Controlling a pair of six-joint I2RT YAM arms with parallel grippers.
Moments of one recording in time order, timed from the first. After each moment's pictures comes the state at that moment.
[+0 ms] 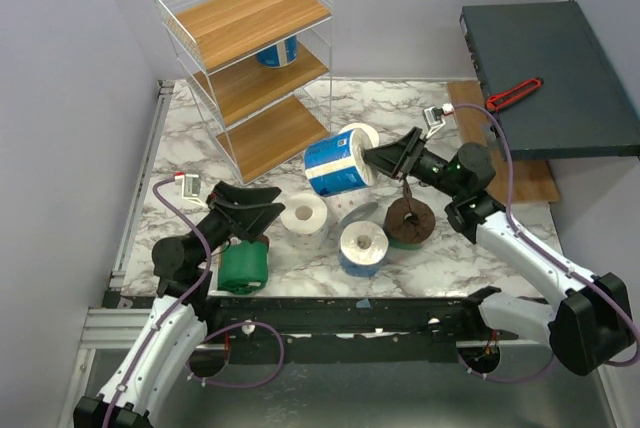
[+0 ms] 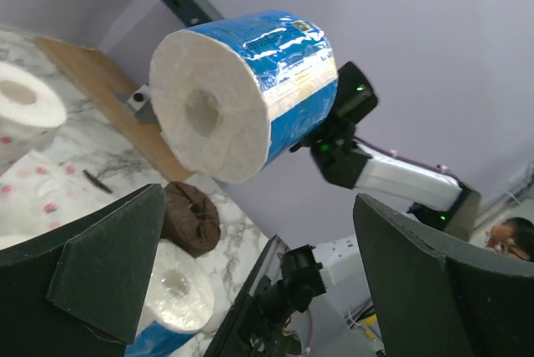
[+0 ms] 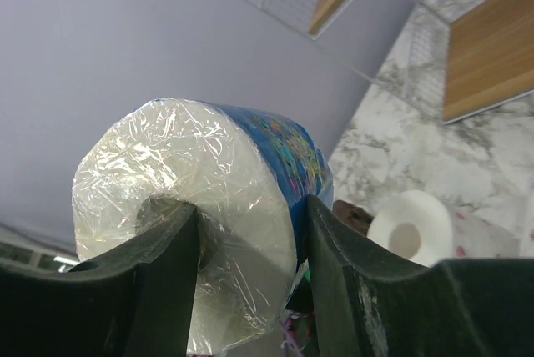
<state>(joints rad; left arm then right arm) -0.27 0.43 0.20 0.68 0.56 -1.13 0.45 1.11 0.74 0.45 -0.55 1.06</state>
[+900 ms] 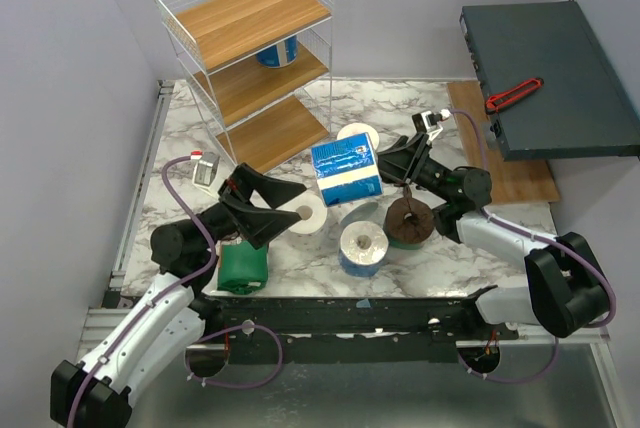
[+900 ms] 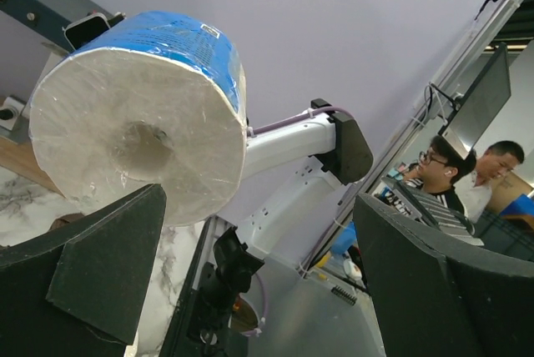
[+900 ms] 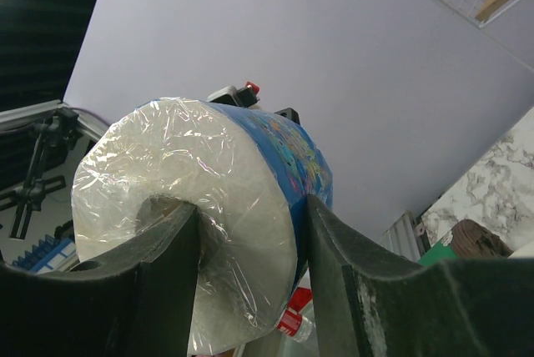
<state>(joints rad) -0.46 0.63 0.40 0.92 0.68 -1.14 0.45 1.32 0.58 1.36 -0.70 1.55</state>
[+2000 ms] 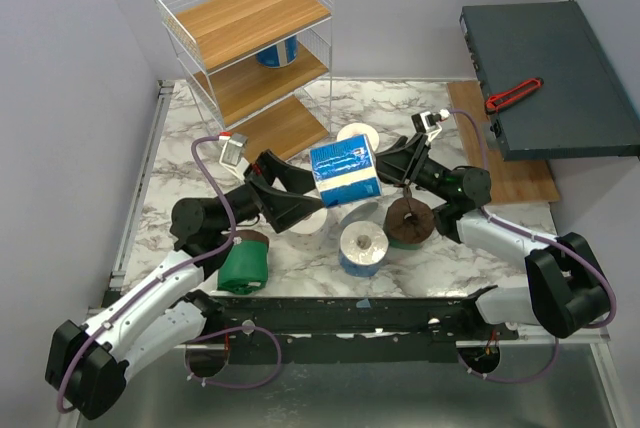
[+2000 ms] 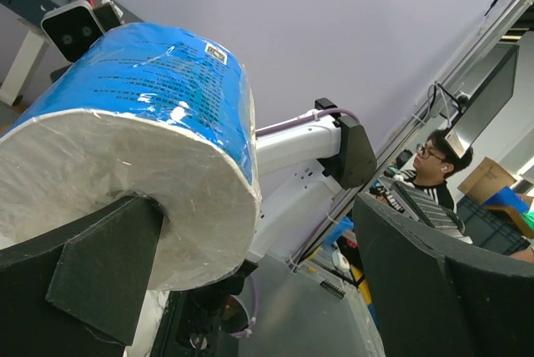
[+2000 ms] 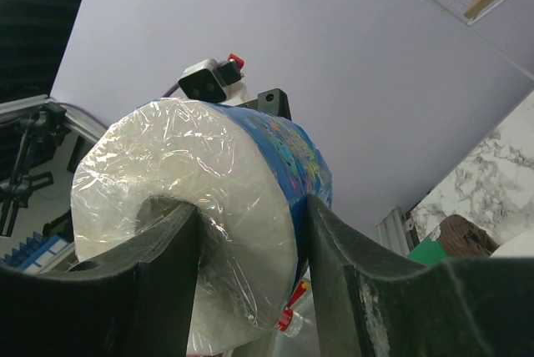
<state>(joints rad) -0.58 0.83 0.54 0.89 0.63 -1.08 0.45 1.32 0.58 1.34 -0.71 1.52</state>
